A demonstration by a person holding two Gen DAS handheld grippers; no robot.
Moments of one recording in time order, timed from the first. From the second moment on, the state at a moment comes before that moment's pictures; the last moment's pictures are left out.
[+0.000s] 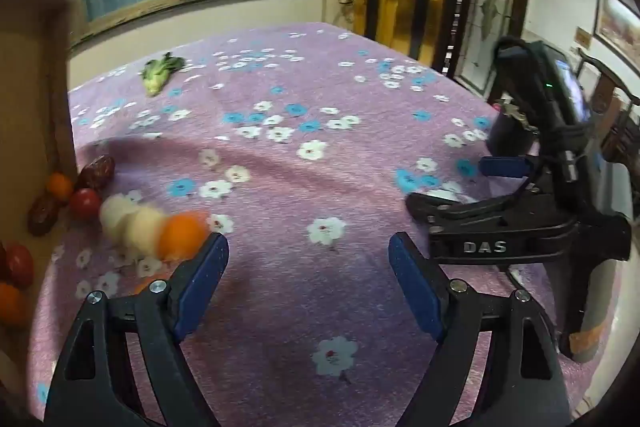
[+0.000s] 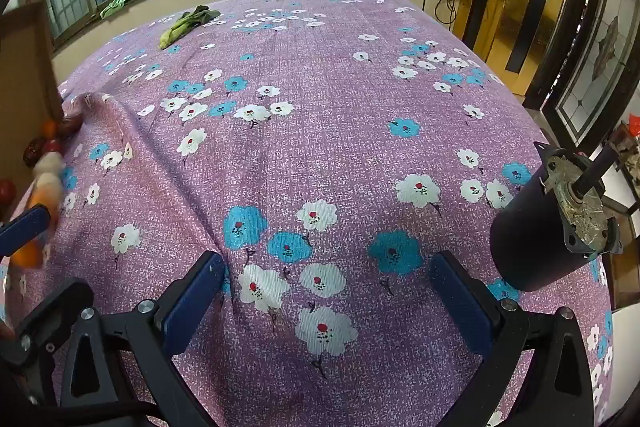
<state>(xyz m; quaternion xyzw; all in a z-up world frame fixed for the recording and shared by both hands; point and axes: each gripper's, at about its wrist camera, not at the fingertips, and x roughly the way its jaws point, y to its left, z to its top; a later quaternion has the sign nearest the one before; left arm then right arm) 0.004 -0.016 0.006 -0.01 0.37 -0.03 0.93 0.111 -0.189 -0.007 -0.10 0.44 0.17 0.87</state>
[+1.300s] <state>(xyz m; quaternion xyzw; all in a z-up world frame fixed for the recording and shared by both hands) -0.061 0.059 0.034 -0.15 0.38 -0.03 0.91 0.112 -0.185 -0.007 -0.09 0.45 0.16 0.88</state>
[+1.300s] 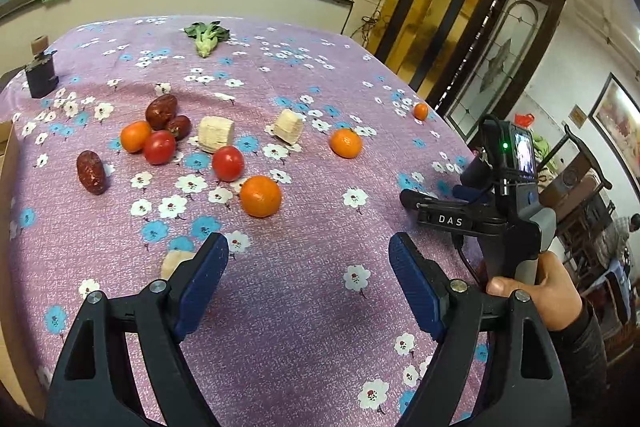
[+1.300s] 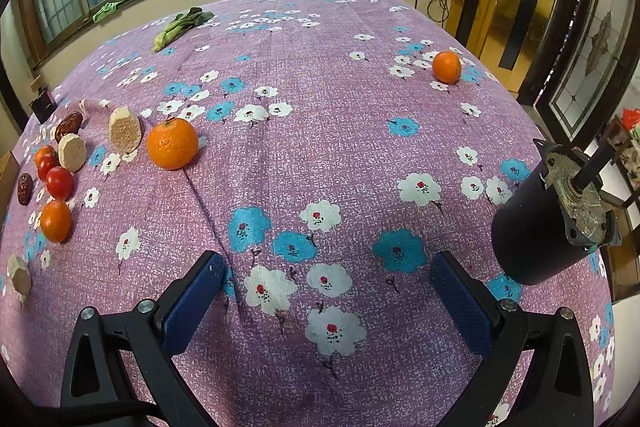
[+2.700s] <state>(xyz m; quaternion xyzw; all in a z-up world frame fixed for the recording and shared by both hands) -0.103 0.096 0.051 -0.10 0.36 0.08 0.92 0.019 -0.132 0.090 -0.13 0.37 0.25 0.88</state>
